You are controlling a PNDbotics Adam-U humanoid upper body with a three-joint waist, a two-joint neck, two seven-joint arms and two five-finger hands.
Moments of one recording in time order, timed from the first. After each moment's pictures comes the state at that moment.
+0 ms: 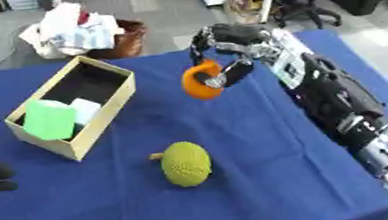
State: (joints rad) left arm -0.21 0.19 -0.12 -1.82 0.17 -0.01 -0.19; right arm -0.99 -0.47 0.10 -0.91 0.70 -0.85 0.31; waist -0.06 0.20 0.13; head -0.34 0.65
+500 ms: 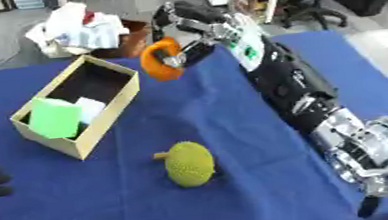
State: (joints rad) left arm -0.22 0.19 -0.14 -1.82 0.17 -0.01 -0.21; right arm -1.14 -0.29 -0.02 -0.75 0.84 -0.86 0.28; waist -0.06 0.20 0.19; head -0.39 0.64
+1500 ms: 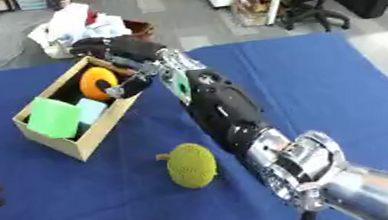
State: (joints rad) left arm -0.24 0.18 -0.16 -1.82 0.18 0.00 -0.24; right arm -1.16 -0.15 -0.09 -0.64 1.27 -0.72 0.03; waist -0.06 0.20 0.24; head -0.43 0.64
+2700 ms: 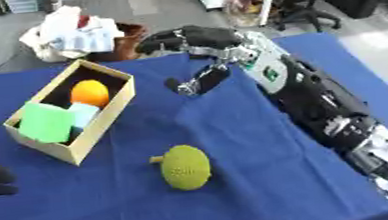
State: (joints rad) left arm -0.22 0.19 -0.13 -1.82 0.17 -0.01 -0.20; right arm -0.83 -0.55 0.33 -1.29 0.43 -0.79 0.38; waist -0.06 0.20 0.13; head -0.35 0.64
